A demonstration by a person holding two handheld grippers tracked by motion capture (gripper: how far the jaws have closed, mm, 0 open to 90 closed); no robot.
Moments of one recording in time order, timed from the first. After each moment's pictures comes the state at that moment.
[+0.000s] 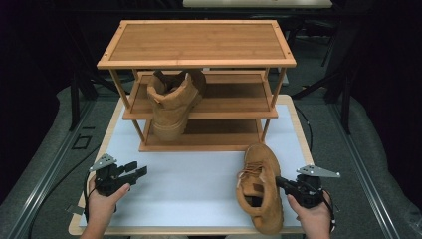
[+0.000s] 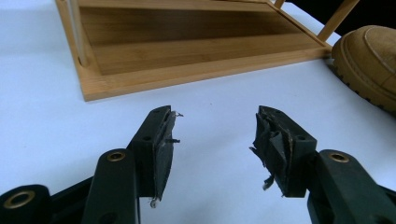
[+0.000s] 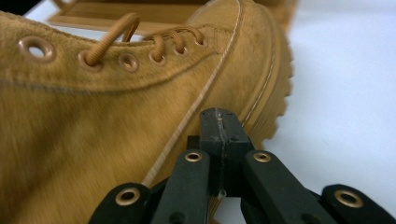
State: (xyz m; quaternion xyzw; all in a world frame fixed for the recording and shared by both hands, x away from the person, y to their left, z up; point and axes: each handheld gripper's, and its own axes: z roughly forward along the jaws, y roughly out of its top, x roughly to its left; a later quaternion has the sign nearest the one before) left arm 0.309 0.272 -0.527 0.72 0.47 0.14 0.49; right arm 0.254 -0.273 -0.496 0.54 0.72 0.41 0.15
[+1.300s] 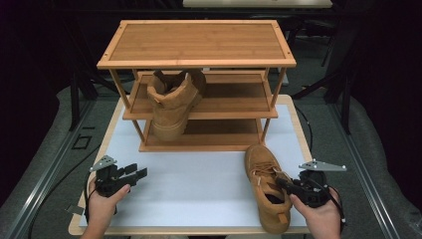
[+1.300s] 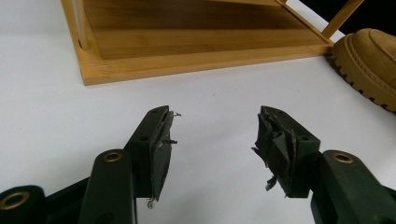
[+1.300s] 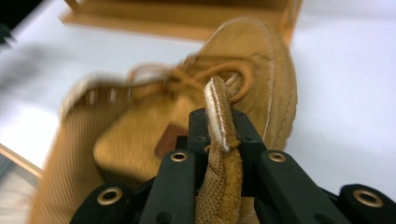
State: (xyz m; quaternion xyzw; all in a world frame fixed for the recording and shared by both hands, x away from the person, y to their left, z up) left arm 0.309 0.275 -0.533 0.71 0.49 0.12 0.49; right arm 0.244 -0.262 -0.450 0.55 0.73 0.38 0.14
